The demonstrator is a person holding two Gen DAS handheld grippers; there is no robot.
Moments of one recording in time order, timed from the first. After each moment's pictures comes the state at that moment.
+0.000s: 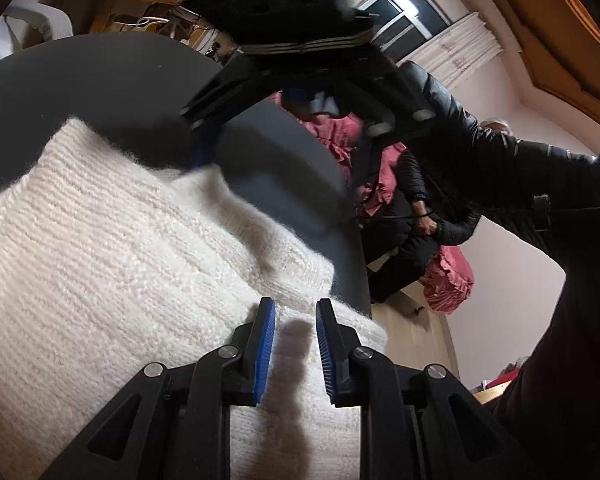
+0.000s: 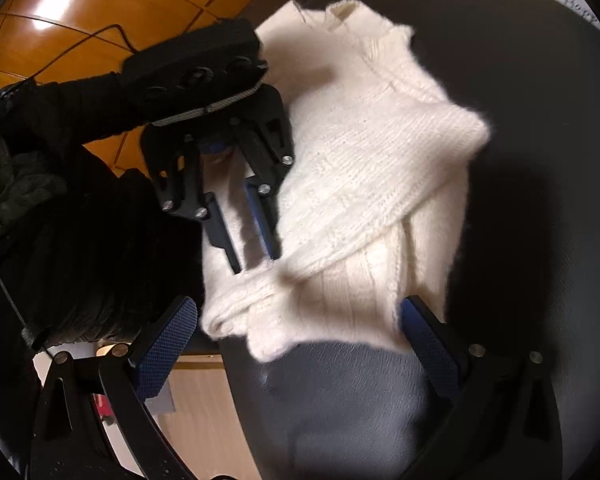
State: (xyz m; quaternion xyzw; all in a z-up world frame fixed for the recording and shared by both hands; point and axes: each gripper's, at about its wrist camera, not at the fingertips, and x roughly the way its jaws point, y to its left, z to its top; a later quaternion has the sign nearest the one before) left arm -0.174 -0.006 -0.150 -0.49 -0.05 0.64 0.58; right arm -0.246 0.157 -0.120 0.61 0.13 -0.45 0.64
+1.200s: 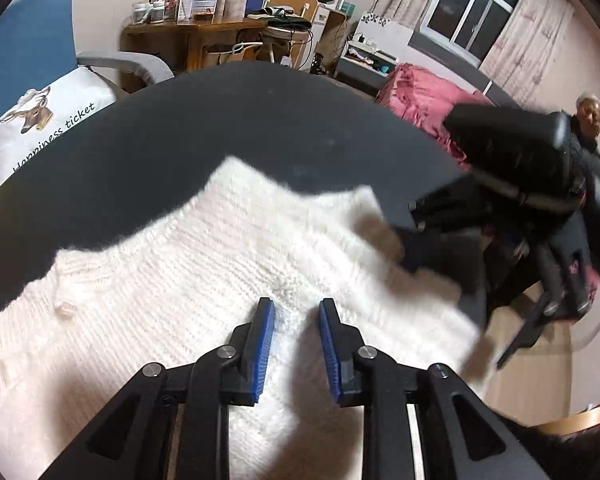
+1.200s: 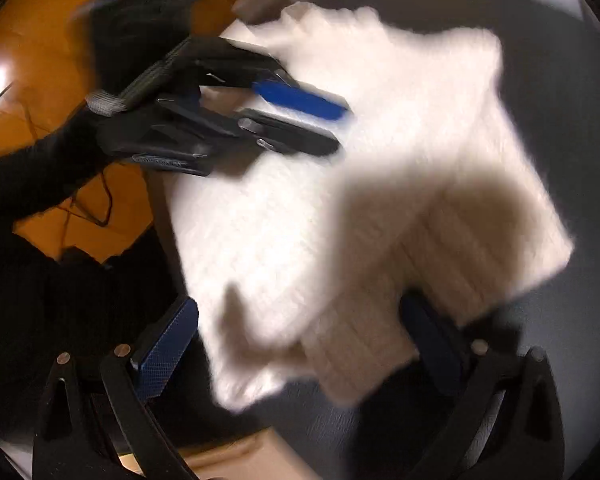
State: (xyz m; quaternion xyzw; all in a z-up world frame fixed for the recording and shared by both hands) left arm -0.150 -0.013 -0.116 -0.46 0.08 0.78 0.41; right arm -0.149 0.189 -0.126 0.55 0.02 -0.65 0.52
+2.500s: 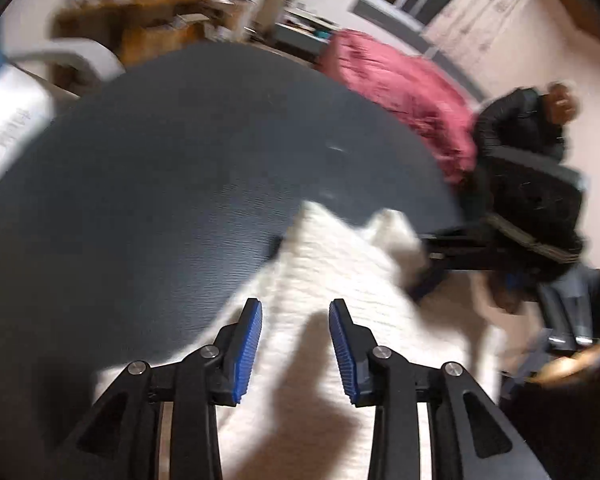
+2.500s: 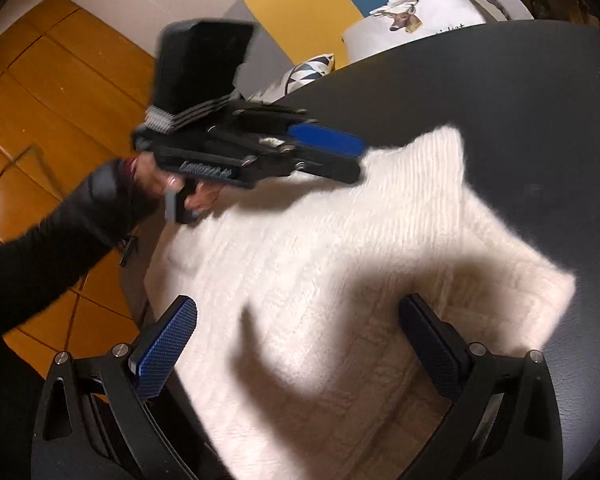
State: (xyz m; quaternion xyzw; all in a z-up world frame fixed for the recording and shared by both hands) left arm -0.285 -0.026 -0.129 -0.51 0.08 0.66 0.54; right arm -0.157 0.186 -0.136 0.47 -0.16 -0.77 0.41
